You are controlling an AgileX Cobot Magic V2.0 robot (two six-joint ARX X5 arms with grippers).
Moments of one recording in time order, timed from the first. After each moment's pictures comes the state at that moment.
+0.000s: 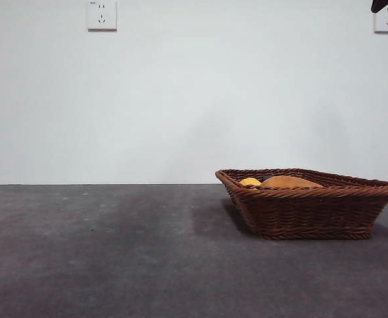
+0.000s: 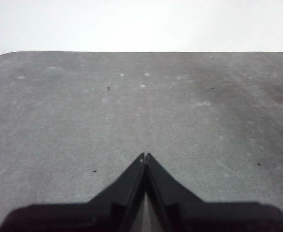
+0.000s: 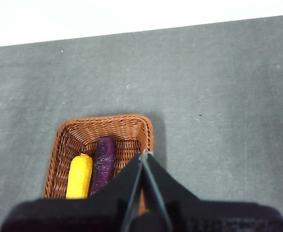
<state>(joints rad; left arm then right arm) 0.03 0.01 0.02 -0.17 0.03 -0.04 0.03 1.44 1.67 -0.87 -0.13 0.08</state>
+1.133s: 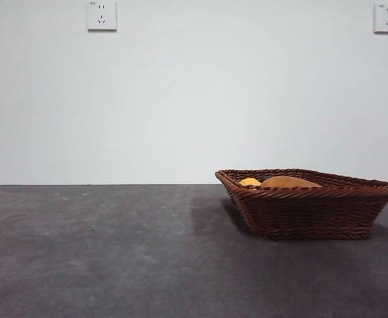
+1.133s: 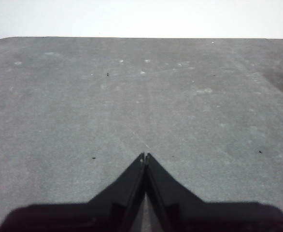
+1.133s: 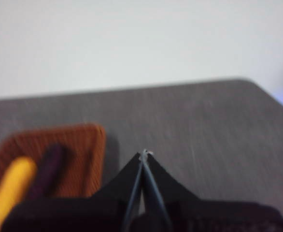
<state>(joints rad) 0.03 0.06 0.02 -0.17 0.03 -0.04 0.03 0.49 0.40 -0.06 0.10 0.05</state>
